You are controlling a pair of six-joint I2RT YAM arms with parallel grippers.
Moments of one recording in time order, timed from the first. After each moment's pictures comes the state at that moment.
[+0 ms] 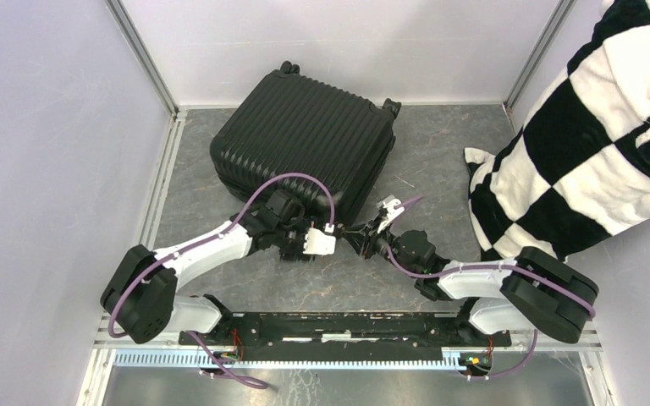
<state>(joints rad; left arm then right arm) -0.66 1.32 0.70 -0.36 0.34 1.04 0.92 1.33 0.26 0.99 0.07 0.40</state>
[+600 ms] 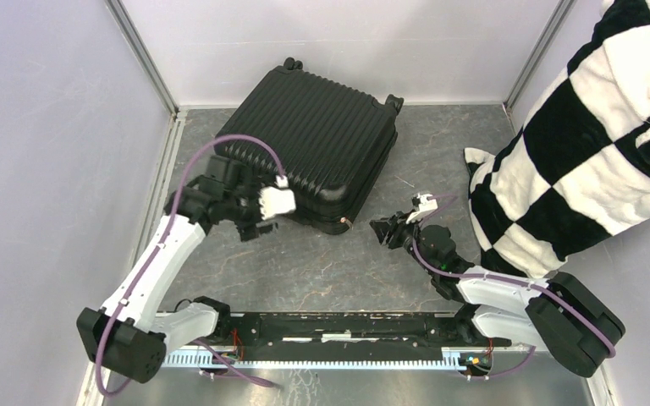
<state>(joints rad) -0.31 1.09 1.06 -0.95 0.40 1.02 0.70 1.11 0.17 0.76 0.14 0.50</state>
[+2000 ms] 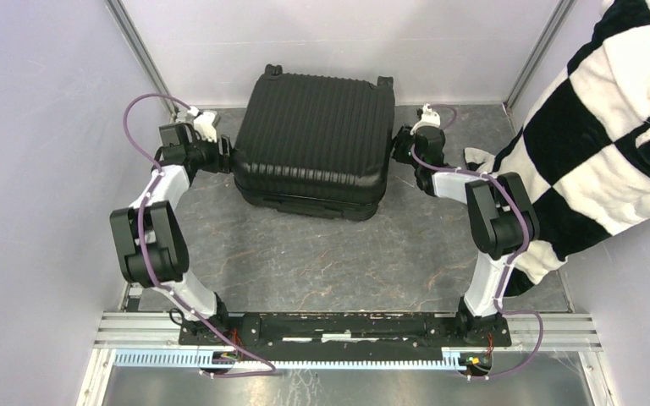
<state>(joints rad) 0.20 1.69 1.15 -0.13 0.56 0.19 0.26 1.89 1.05 0.49 -0.01 0.44</state>
